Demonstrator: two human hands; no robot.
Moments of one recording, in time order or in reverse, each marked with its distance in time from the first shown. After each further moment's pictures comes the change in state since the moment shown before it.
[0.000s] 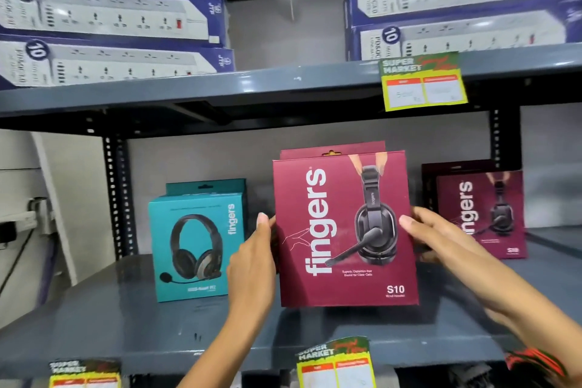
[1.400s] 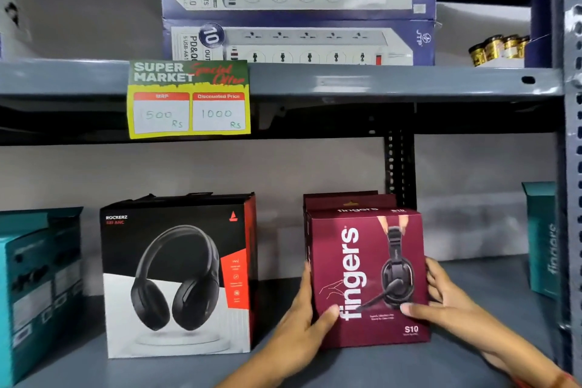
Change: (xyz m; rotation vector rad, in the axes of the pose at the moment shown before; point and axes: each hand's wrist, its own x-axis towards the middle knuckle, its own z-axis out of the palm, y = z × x) left_hand 0.018 -0.075 0.319 0.217 -0.763 -0.023; right_hand 0.073 0.187 -0.284 -0.040 -0.021 0.215
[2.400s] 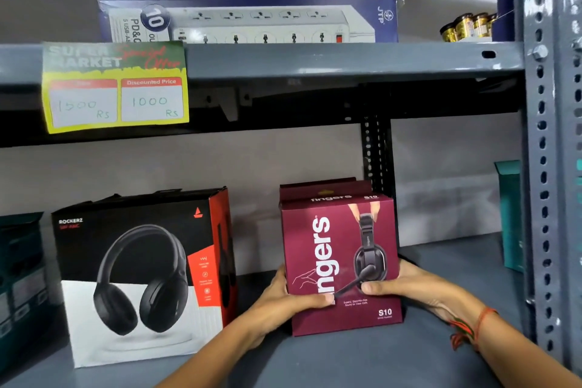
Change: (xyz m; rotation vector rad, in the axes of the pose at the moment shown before) left_hand 0.045 -0.013 -0.002 -0.106 -0.029 -0.157; right_hand 0.035 0.007 -0.006 0.065 -0.194 0.045
